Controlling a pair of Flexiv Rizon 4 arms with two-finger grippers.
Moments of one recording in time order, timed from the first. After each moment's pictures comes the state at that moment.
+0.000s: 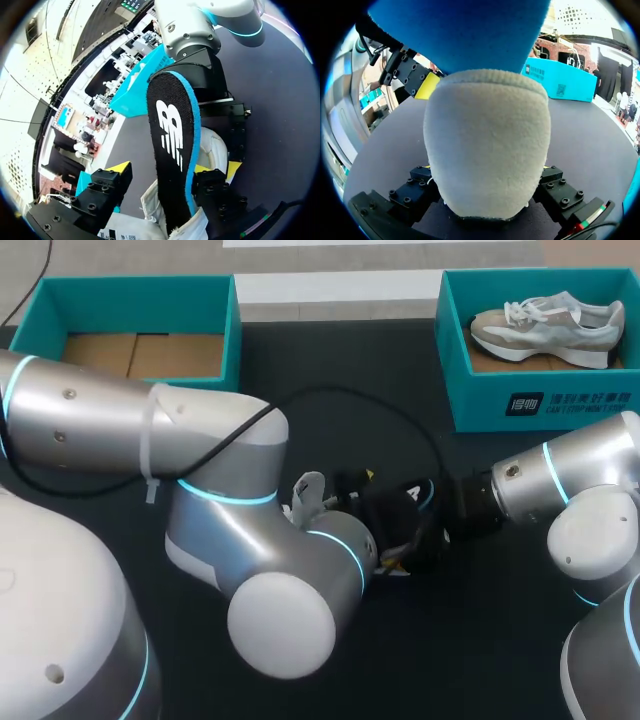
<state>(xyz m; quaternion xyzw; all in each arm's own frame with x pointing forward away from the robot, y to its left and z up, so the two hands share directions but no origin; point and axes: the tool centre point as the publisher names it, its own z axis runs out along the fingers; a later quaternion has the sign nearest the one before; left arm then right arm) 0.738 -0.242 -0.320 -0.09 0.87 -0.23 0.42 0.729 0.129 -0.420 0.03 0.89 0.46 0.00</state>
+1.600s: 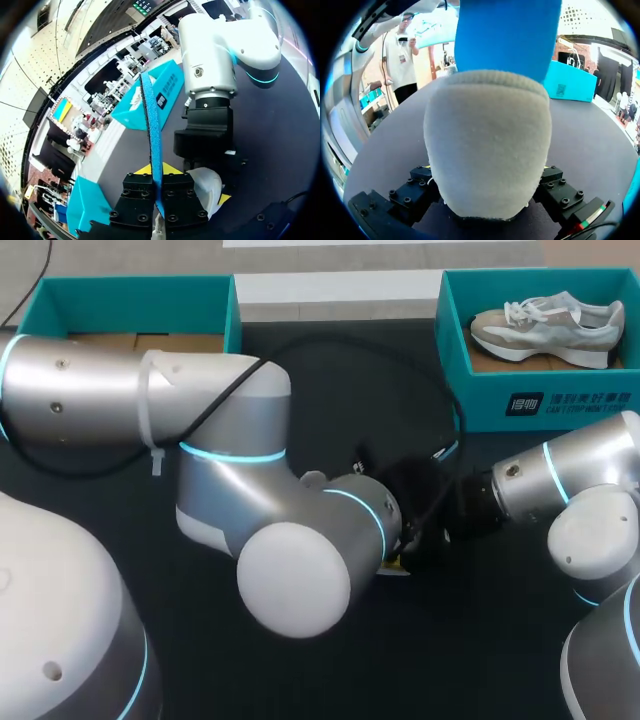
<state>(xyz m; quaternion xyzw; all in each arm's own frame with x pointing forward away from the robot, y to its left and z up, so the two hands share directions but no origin) 0.741 -0.281 -0.265 -0.13 0.87 -0.28 0.38 0.729 0.129 -0.420 0.03 0.89 0.46 0.00</state>
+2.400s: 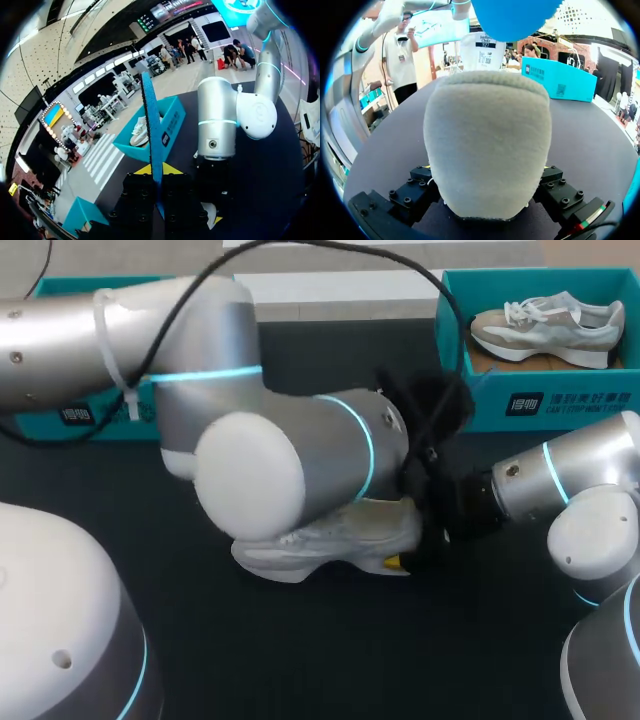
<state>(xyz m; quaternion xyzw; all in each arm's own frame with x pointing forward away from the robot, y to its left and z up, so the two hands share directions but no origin) 0.750 -0.317 -0.154 -0.11 0.86 -0.37 0.33 0.729 0.129 -0.420 0.03 0.89 0.46 0.00</state>
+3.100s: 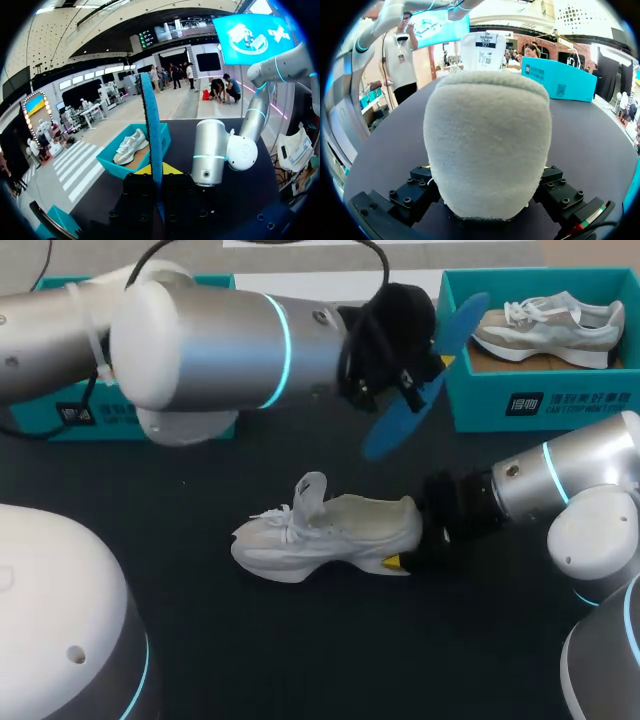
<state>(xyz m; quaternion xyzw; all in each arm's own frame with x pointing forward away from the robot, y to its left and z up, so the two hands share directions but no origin) 0.776 -0.318 -0.097 -0.11 0.84 -0.50 0.20 0.729 0.129 -0.420 0.03 0.89 0.46 0.00</state>
